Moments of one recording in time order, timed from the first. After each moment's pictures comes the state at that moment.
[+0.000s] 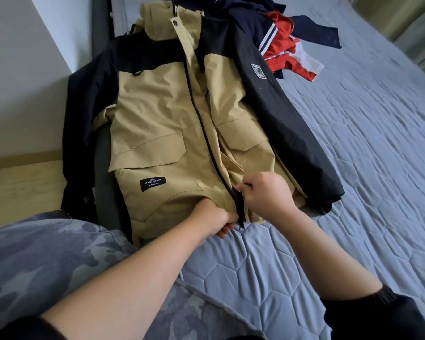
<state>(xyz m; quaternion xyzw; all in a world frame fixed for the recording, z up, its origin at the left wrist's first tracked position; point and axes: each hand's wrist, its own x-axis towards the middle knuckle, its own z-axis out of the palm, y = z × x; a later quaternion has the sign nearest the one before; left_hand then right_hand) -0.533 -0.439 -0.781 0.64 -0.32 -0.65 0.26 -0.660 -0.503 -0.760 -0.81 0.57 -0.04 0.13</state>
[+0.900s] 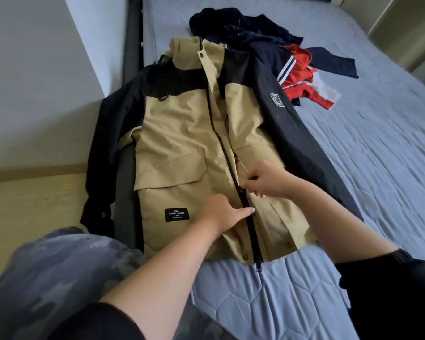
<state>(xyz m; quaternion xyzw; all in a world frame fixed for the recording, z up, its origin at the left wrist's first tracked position) -0.503 -0.497 -0.790 0.74 -0.53 -0.39 0.13 -0.622 -0.587 -0.729 -0.82 0.49 0.07 0.31</state>
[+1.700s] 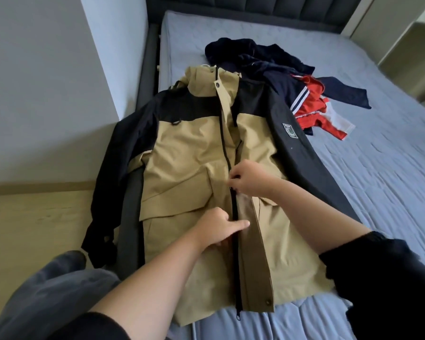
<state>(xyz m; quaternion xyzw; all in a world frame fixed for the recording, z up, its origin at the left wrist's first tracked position) -0.454 -0.539 -0.810 0.69 -0.50 -0.48 0.21 -0.542 -0.648 -0.726 -0.85 0.46 0.04 0.25</state>
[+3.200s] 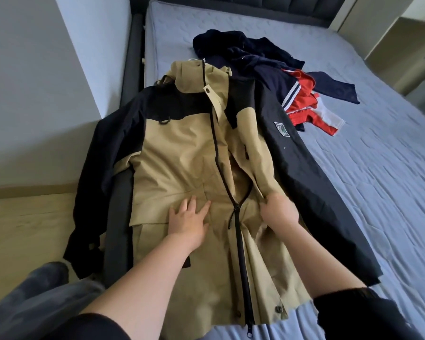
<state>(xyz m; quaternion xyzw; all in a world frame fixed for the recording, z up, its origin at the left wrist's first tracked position) -0.423 -0.551 -0.866 0.74 -0.64 -0.19 -0.06 -0.615 -0.634 -0.801 -0.66 0.73 0.01 0.15</state>
